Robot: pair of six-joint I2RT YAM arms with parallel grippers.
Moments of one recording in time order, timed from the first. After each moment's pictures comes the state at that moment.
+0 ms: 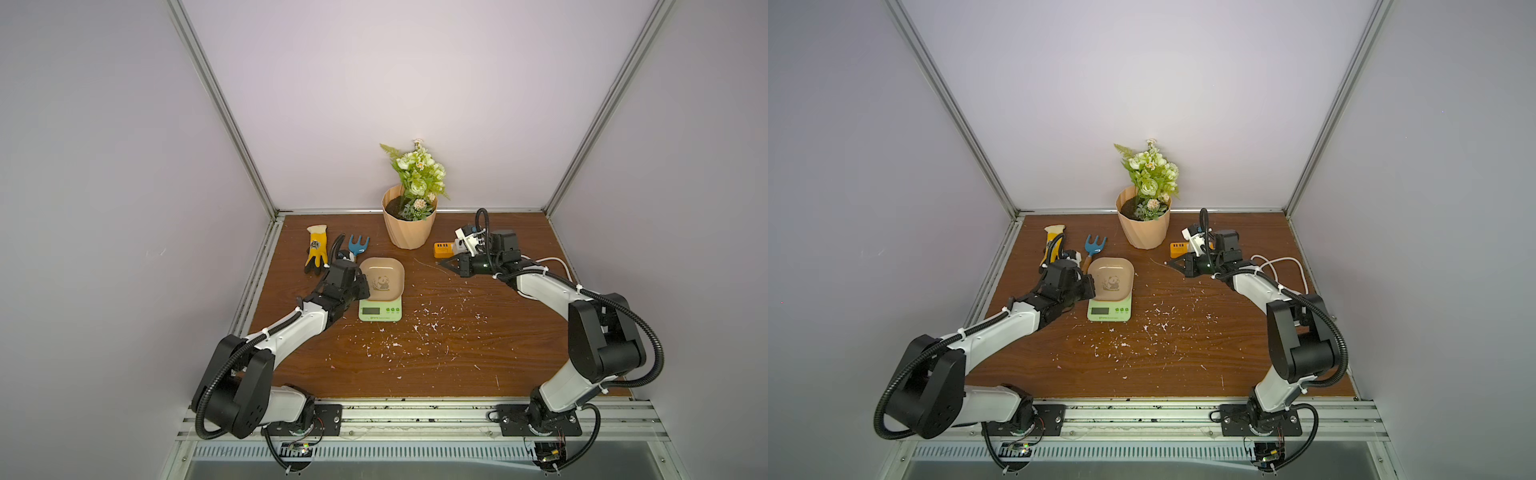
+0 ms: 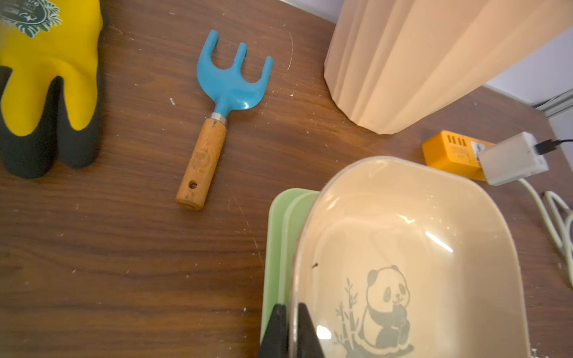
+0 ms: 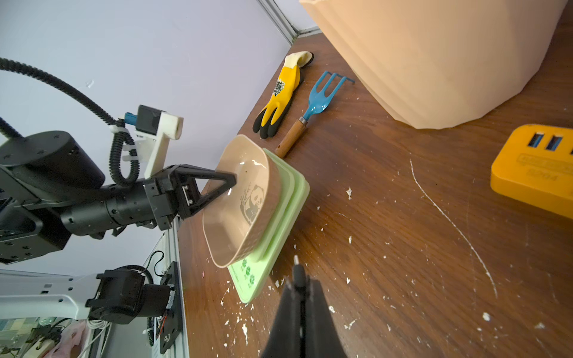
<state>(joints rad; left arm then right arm) -0.37 1.36 0.71 -0.01 -0.02 -0.51 0.25 1.65 1.03 -0.02 -0.87 0.24</state>
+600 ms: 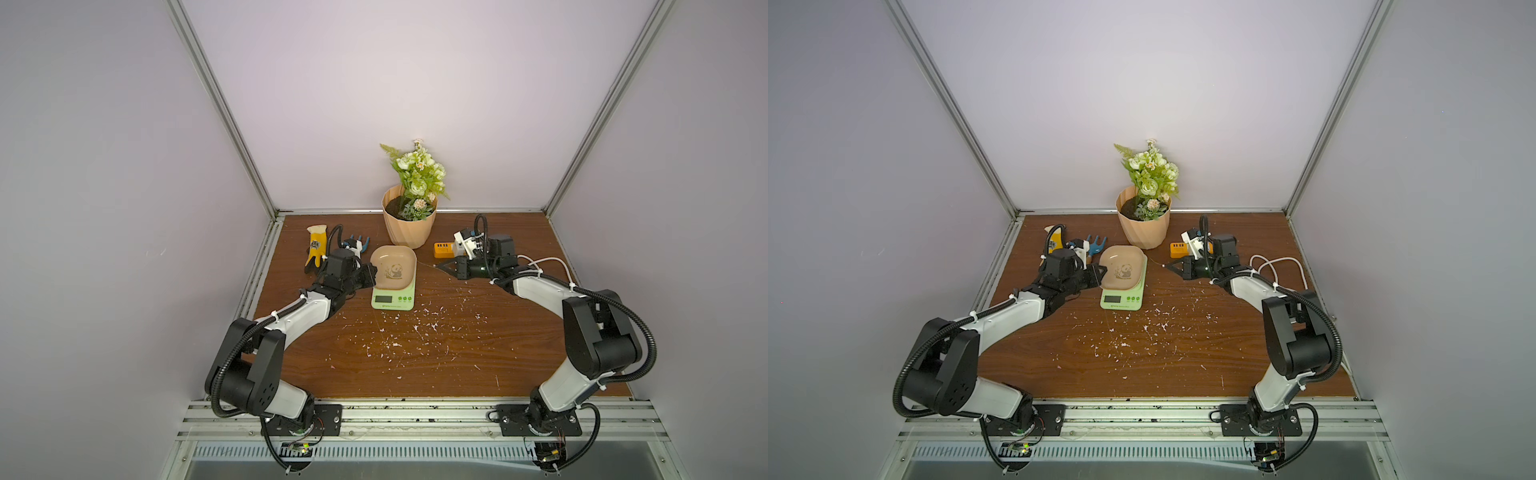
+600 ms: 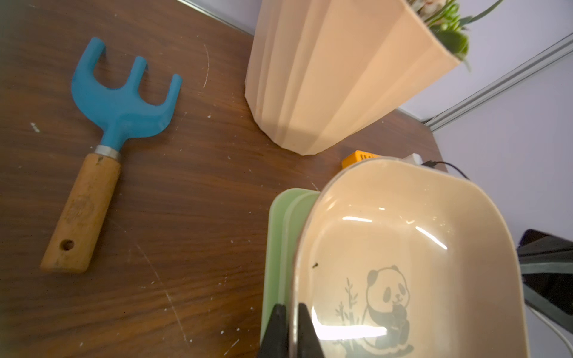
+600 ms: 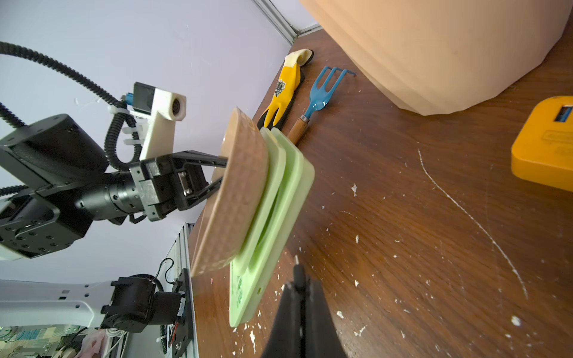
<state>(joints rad) -0.33 1.47 0.78 0.16 0.25 -0.55 0.27 1.68 0.99 0.09 -0.88 0.34</state>
